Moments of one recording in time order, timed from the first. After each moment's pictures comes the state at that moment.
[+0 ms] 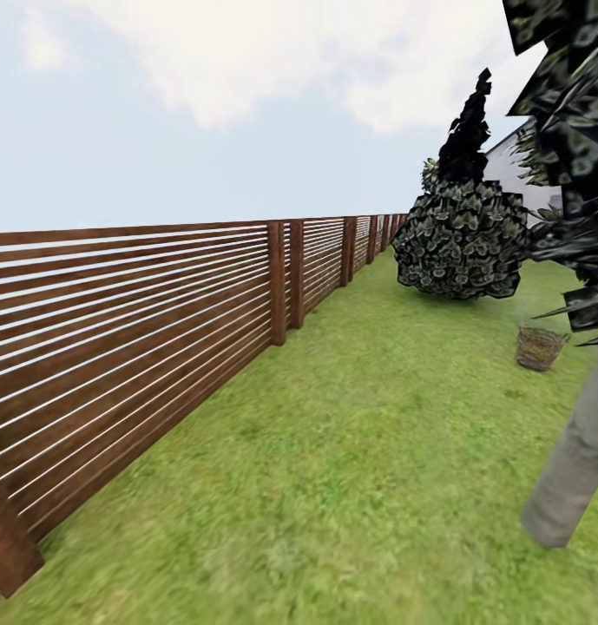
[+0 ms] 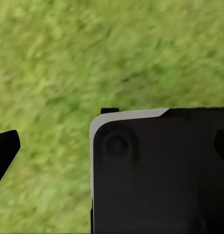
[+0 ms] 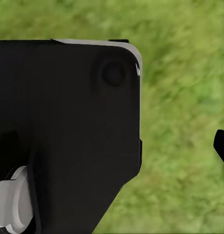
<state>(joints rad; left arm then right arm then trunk) -0.01 0.02 -0.01 -0.02 -0.01 -0.39 -0.01 0.01 -0.01 -0.01 0.01 -0.01 -0.17 0.00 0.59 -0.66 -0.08</state>
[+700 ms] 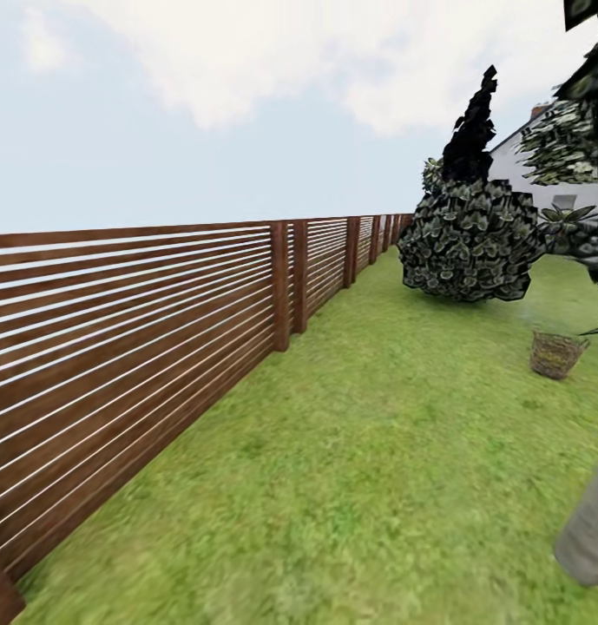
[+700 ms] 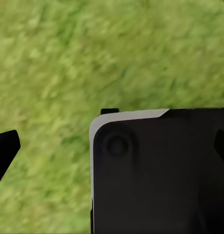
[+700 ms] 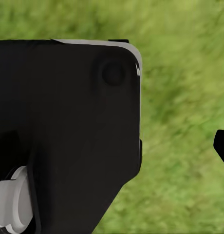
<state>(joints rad) -0.01 0.02 -0.01 -0.02 -0.01 -0.39 -0.01 0.01 -0.01 -0.01 0.01 -0.01 -0.17 0.00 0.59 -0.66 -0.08</state>
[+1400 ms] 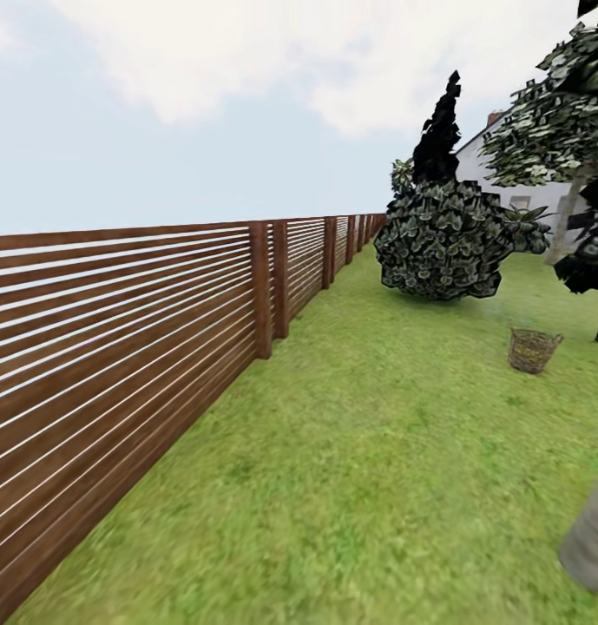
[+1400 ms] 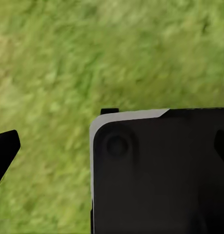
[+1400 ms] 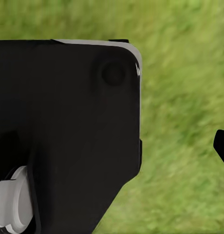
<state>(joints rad) -0.01 0.02 -0.01 -0.02 -0.01 -0.39 -0.01 0.01 -0.01 -0.01 0.01 -0.01 -0.17 0.00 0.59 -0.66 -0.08</state>
